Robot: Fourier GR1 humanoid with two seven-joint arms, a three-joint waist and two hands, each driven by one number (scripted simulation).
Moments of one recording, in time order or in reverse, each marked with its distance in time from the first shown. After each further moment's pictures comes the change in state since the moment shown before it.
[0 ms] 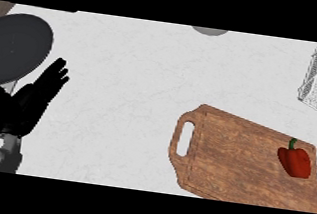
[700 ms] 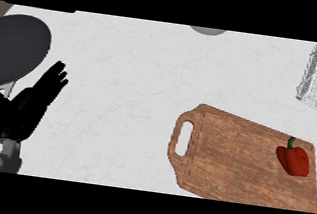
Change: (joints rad) left arm 0.032 -0.026 0.014 -0.030 -0.033 -0.011 0.003; right arm -0.227 0.115 0.124 0.224 0.155 -0.119 0.038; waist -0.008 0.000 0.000
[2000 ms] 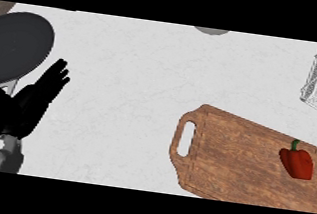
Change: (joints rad) left arm -0.024 -0.020 0.028 0.014 -0.016 -0.039 0.010; right arm -0.170 0.133 -0.091 0.244 0.004 -0.294 -0.073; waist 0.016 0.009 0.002
